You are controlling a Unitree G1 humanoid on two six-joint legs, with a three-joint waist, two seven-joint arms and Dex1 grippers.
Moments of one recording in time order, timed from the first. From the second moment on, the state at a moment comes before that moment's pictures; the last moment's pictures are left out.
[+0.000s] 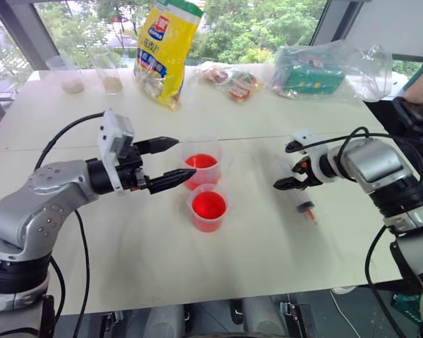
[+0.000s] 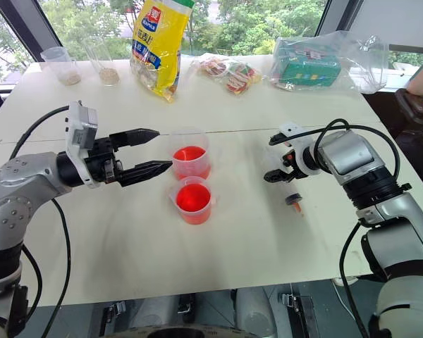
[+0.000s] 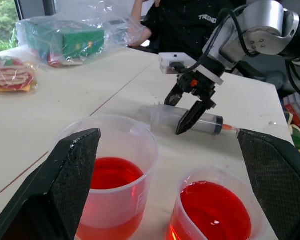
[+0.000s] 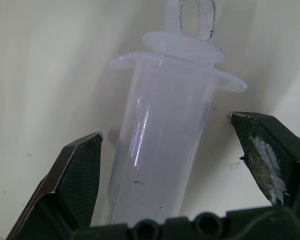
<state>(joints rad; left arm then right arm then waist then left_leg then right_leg) -0.39 0.72 0.18 -0.47 -0.86 0.78 -0.78 -0.91 -0.82 0.47 0.28 0.25 1.08 0.88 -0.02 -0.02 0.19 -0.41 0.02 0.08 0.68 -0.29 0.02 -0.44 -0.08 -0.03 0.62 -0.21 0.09</state>
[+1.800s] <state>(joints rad) -0.63 0.77 0.20 -0.25 -0.84 0.78 -0.86 -0.67 -0.04 0.04 0.25 0.37 0.13 0.81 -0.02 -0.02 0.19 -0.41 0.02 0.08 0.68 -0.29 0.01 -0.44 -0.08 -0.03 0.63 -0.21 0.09</state>
